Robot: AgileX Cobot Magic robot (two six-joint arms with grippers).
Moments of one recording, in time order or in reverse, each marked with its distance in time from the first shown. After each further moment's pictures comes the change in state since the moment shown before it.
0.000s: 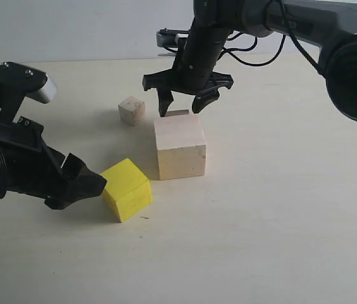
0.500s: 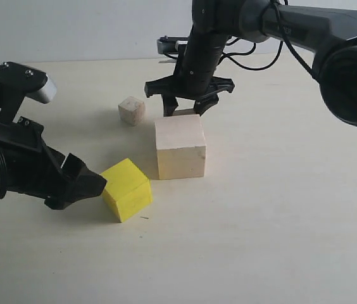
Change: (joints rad) left arm 0.000 0.000 0.000 0.001 0.000 0.000; right arm 0.001 0.025 -0.020 -0.043 0.032 0.000
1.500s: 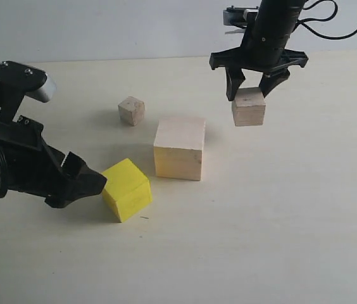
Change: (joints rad) left arm 0.000 0.000 0.000 0.000 -0.007 -0.002; right arm -0.189 -0.241 0.234 -0.035 0.081 -0.057
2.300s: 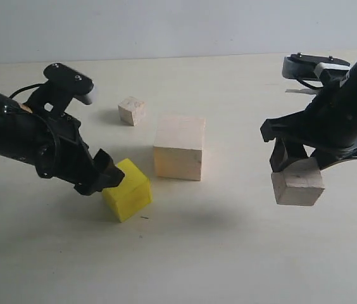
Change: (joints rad) left arm -0.014 0.260 -0.130 0.000 -0.067 0.165; right arm 0.000 -0.672 0.985 0.133 -0.382 -0.080
